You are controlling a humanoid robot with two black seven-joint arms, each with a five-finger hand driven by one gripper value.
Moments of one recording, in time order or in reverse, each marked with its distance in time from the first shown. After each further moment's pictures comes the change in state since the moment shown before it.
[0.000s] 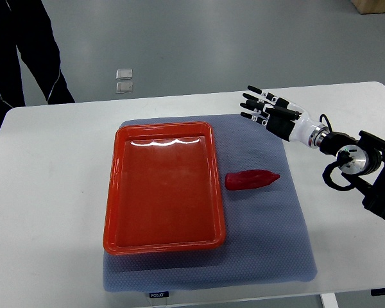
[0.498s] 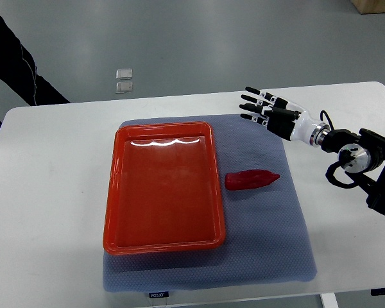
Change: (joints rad) left arm -0.002 0.000 0.001 -0.002 0.000 0.007 0.000; right arm 0.019 -0.018 -0.011 0.004 -0.135 0.035 0.003
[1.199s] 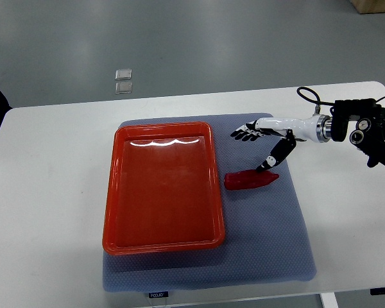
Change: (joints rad) left arm 0.000 0.000 -0.002 0.000 -0.001 -0.001 0.000; right arm 0.090 -0.153 -0.076 0.221 -1.278 0.082 0.207
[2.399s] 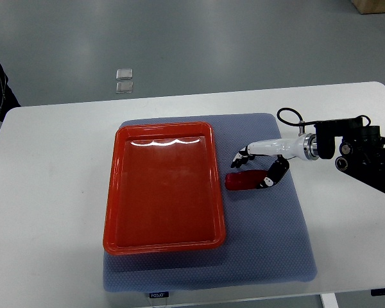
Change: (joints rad) left arm 0.000 0.000 0.000 0.000 0.000 0.000 0.000; right arm 0.028 -0.008 -0.225 0.077 -0.111 -0.162 -0.005
